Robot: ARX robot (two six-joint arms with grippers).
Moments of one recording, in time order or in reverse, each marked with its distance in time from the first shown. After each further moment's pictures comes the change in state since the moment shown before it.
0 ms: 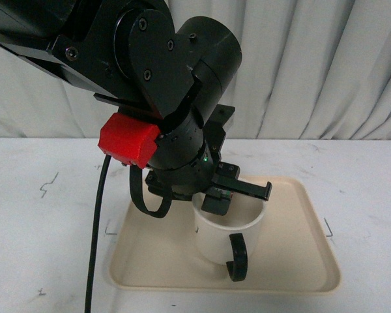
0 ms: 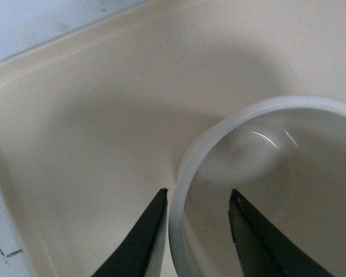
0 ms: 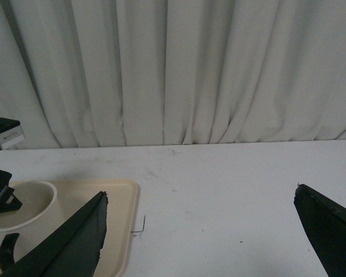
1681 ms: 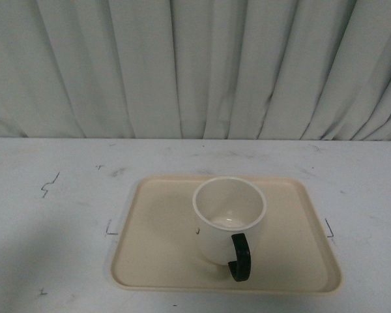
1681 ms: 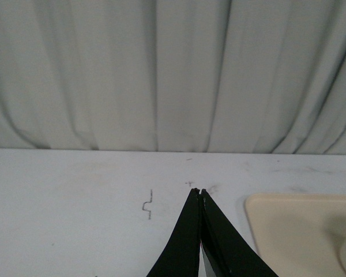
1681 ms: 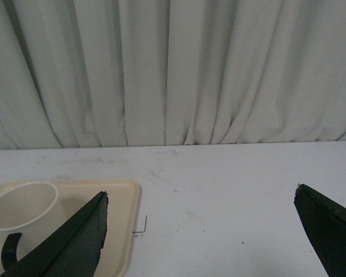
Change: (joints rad) left arm 0.537 -1.289 -1.308 1.052 0.074 0.108; right arm -0.001 0.000 0.000 0.000 0.002 0.000
